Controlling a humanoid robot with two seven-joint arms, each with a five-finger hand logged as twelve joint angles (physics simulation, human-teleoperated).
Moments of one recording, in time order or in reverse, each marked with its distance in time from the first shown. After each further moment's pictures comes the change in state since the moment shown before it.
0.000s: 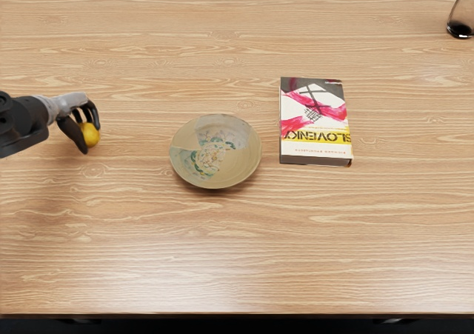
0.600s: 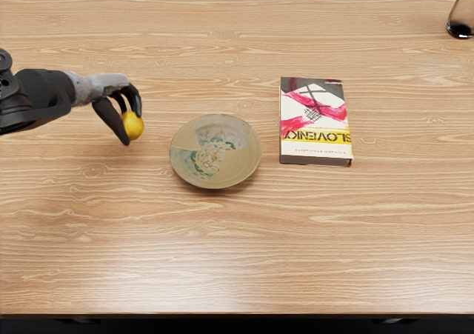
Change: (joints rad) left arm -0.168 0.010 -0.006 -0.161 -0.212 -0.097 0.002; right arm 0.000 0.000 0.000 0.000 0.000 0.000 0.000
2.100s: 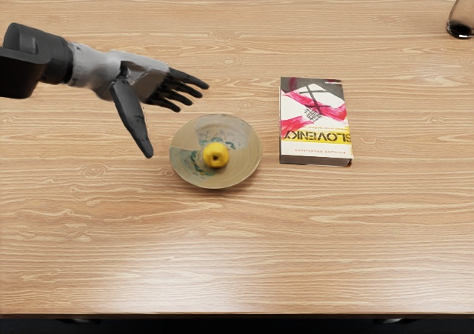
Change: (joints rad) left arm -0.109 0.097 -0.128 -0.045 -0.565 -0.443 0.004; right arm 0.000 0.000 0.000 0.000 0.000 0.000 0.000
